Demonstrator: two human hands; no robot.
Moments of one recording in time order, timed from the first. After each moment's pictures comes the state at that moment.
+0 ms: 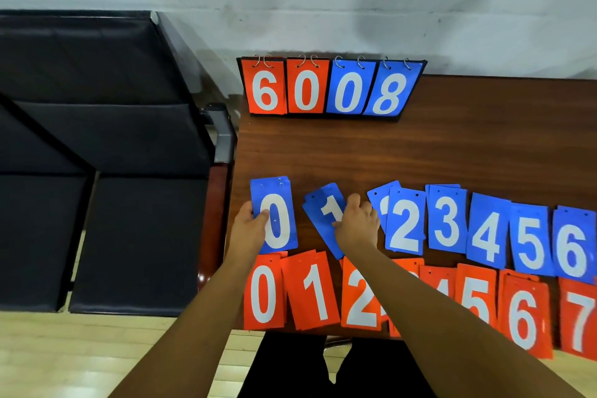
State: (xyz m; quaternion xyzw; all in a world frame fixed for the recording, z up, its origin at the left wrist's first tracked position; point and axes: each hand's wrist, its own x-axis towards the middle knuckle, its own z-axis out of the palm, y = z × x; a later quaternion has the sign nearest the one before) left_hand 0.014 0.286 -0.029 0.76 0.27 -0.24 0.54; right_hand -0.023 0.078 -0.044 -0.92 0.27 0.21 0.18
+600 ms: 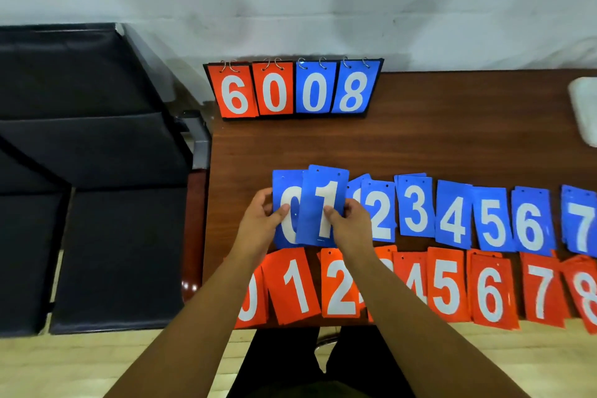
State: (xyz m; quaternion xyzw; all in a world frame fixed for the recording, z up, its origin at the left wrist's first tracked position) left_hand 0.000 0.233 -0.003 0.68 0.16 -0.30 0.65; right_hand -0.051 0.067 0.002 -0.71 0.42 0.07 0.55
